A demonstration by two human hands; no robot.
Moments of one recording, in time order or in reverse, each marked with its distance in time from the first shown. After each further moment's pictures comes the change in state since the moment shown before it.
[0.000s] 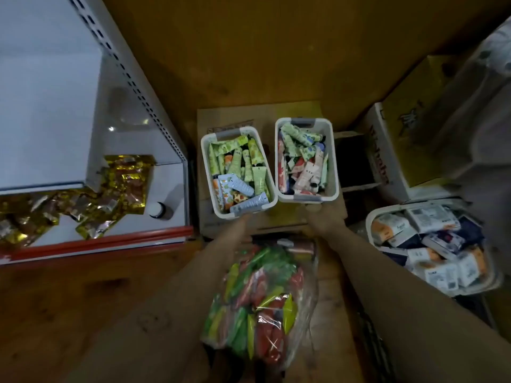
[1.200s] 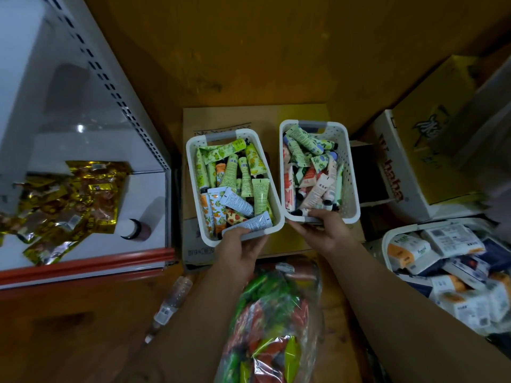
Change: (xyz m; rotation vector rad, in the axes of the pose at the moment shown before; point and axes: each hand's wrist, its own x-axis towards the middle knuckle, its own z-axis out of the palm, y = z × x) left_hand 0.114 0.003 0.016 -1.028 -0.169 0.027; right_hand 0.093 0.007 0.046 1.215 -0.145 0.274
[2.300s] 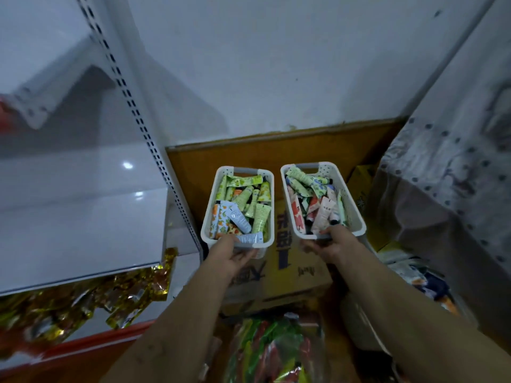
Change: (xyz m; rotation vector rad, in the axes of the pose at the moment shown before) left_hand -0.332 0.070 0.095 0.415 -0.059 0.194; right_hand -0.340 -0.091 0.082 -0.108 0.150 -0.132
